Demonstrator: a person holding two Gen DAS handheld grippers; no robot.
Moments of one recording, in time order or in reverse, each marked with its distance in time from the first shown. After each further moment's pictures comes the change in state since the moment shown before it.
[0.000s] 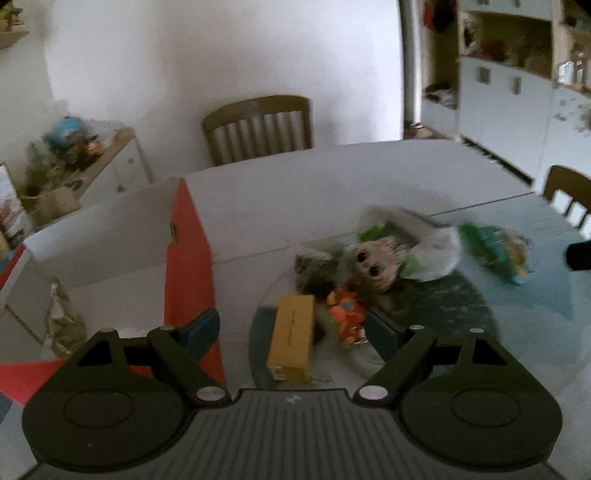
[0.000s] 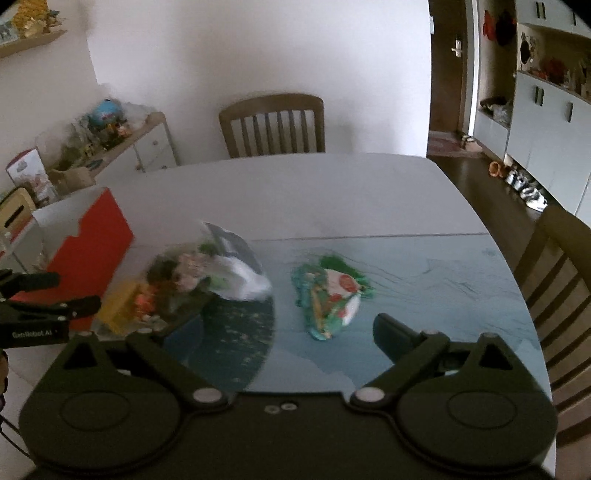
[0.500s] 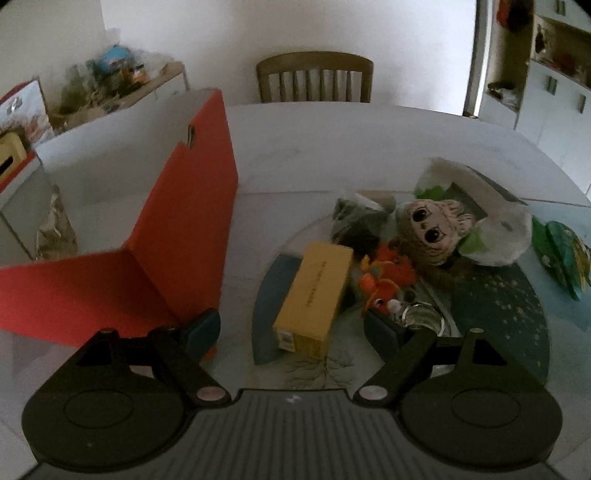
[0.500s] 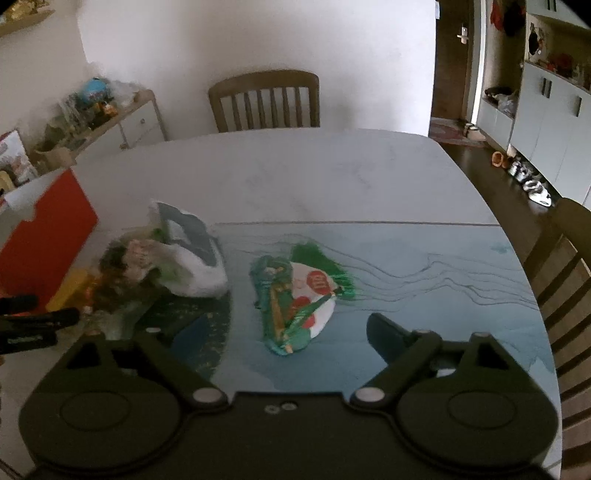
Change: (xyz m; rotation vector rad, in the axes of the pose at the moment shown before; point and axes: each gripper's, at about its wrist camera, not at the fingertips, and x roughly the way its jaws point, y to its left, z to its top) left arm 0.050 0.007 -0.021 -0.200 0.126 0.096; right arm 0.059 -0.031 0.004 -0.027 0.063 -0.013
